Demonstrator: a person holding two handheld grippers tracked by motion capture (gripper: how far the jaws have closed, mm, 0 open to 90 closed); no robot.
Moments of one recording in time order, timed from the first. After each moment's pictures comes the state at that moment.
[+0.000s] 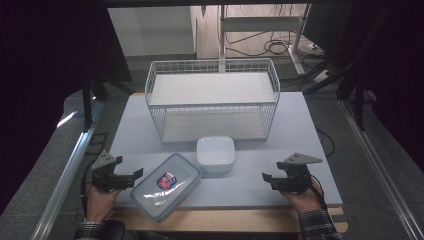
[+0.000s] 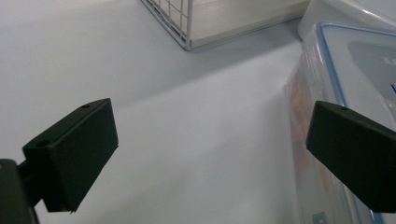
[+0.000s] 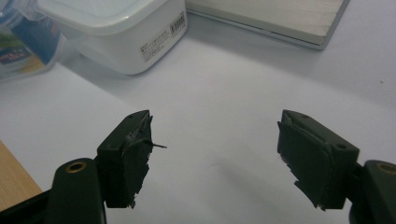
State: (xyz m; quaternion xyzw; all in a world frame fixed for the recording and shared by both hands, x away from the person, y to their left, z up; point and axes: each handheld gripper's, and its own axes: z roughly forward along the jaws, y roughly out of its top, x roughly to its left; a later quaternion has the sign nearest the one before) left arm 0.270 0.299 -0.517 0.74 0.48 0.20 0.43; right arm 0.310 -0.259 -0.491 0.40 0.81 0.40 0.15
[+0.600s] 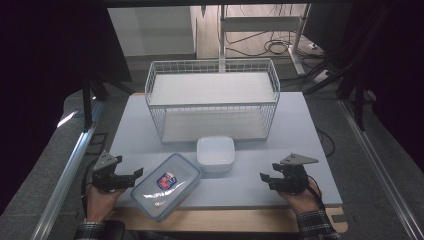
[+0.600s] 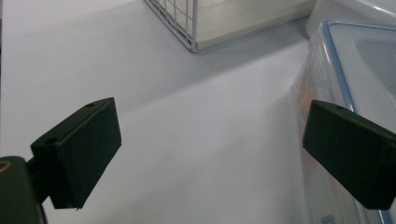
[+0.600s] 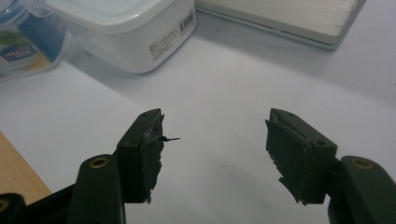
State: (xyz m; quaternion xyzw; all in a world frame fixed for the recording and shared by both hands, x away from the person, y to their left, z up) left arm 0.269 0.297 -0.517 0.74 0.48 0.23 0.42; right arm 0.307 -0.249 -0.491 0.40 0.81 0.40 0.15
